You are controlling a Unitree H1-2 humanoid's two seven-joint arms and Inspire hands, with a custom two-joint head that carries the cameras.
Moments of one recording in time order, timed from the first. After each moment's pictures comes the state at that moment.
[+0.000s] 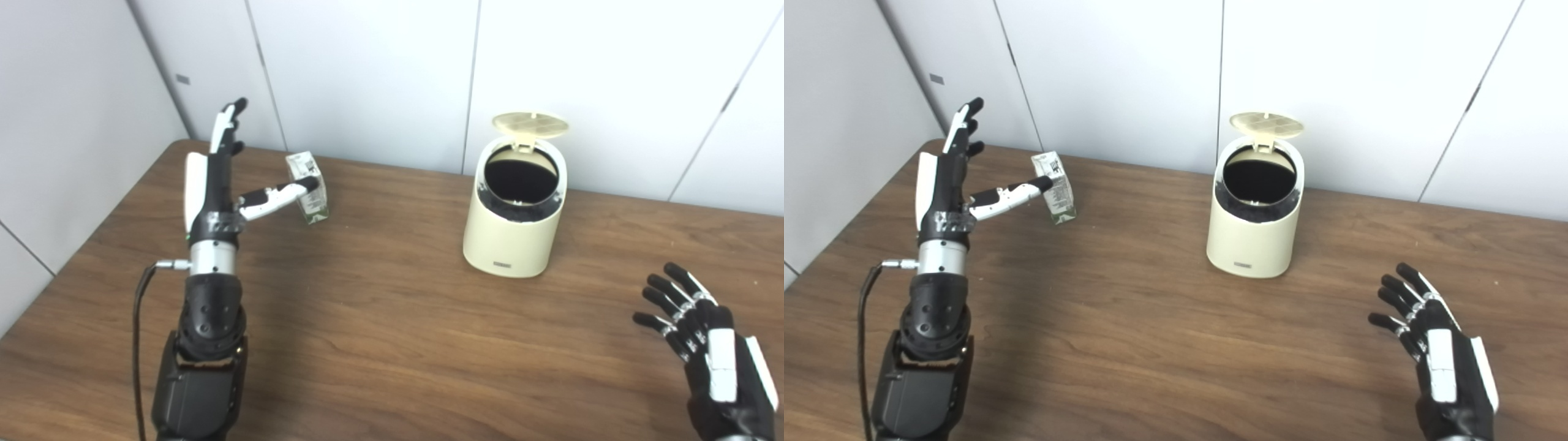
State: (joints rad) left arm -0.23 0.23 0.22 -0.20 0.32 0.17 0.14; right arm 0.06 -0.12 -0.07 -0.30 0.11 0.15 0.06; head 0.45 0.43
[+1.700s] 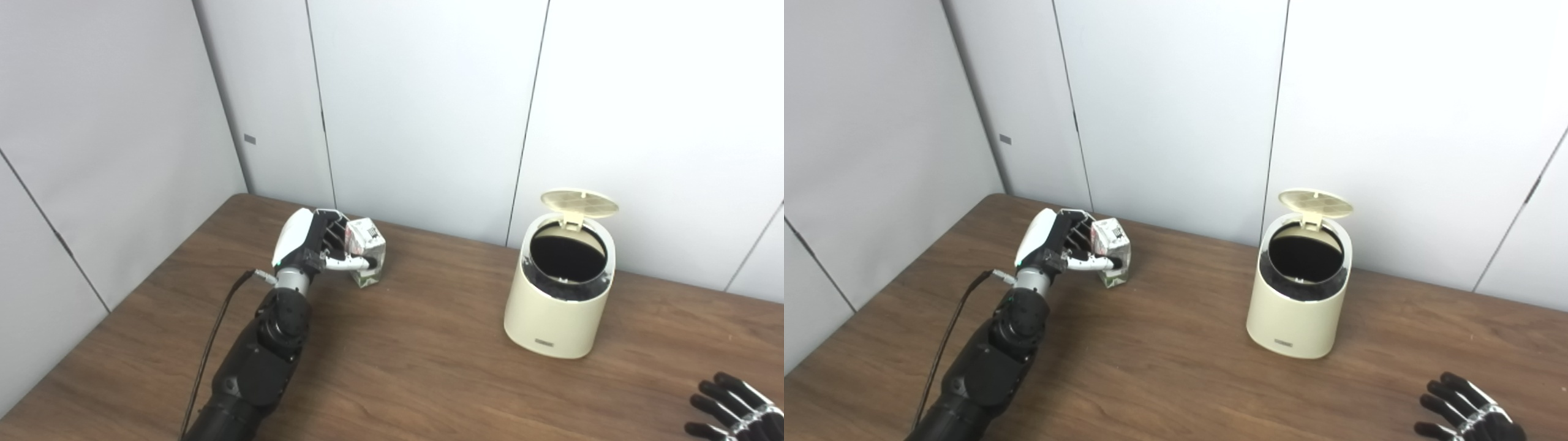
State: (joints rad) left arm -0.44 0.37 0.03 0.33 0.40 0.11 0.20; right arm 0.10 -0.12 -0.08 -0.33 0.22 0.12 0.11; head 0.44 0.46
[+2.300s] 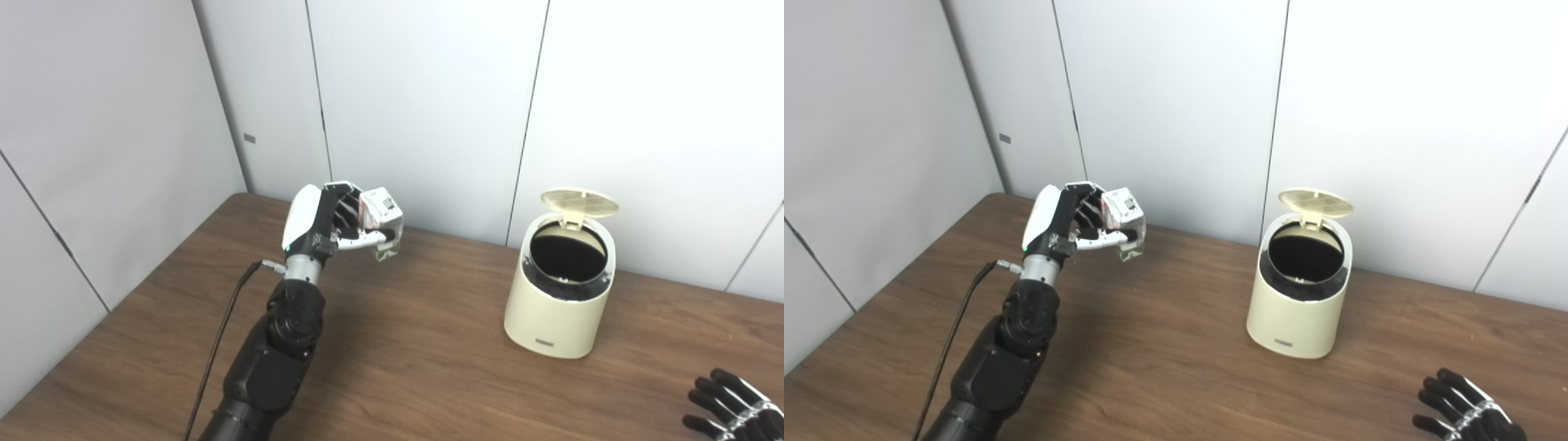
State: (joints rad) left arm -0.42 0.30 0.06 0.11 0.41 0.08 0.24; right arm 0.09 -0.14 -0.07 -0.34 0.22 0.13 0.12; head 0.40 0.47
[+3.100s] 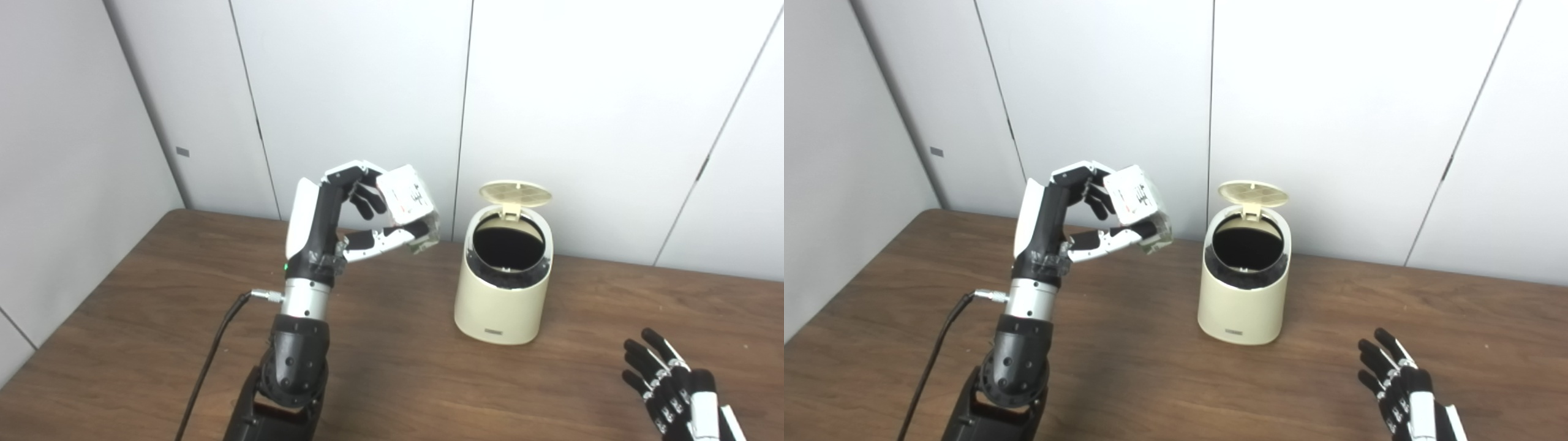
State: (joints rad) left arm -0.37 0.10 -0.04 -0.24 0.39 -0.02 0.17; right arm 0.08 -0.05 -0.03 -0.36 0.10 0.19 0.05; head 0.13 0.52
